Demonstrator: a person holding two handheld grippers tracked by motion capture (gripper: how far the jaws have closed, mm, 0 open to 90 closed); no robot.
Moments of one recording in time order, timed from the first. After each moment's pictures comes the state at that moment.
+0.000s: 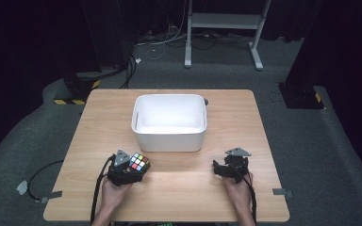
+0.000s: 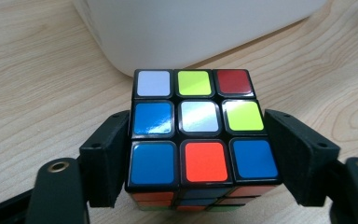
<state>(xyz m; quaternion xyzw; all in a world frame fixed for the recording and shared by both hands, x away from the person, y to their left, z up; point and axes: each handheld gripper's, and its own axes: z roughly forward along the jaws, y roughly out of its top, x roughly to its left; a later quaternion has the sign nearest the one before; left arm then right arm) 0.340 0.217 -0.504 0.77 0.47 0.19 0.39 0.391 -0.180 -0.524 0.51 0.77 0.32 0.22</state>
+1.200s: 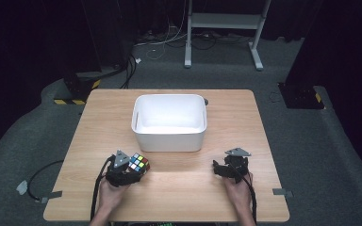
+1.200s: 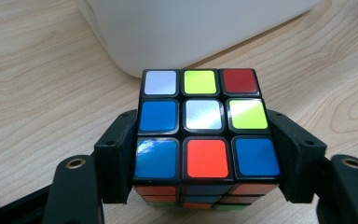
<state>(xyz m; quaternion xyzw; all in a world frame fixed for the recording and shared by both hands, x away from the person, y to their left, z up) 0.335 0.219 -0.495 0.78 0.46 0.21 0.37 0.391 -0.180 -0.524 0.51 0.77 0.32 0.22</state>
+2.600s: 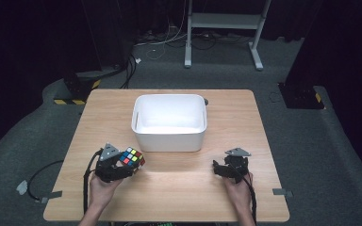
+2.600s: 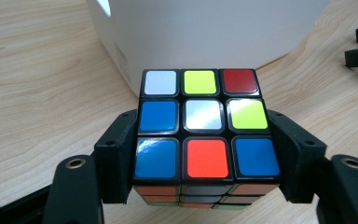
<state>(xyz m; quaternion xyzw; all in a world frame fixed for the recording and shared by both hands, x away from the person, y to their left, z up) 0.332 0.238 -0.451 0.76 0.47 0.19 0.40 0.391 -0.180 -0.524 0.51 0.77 0.32 0.22</state>
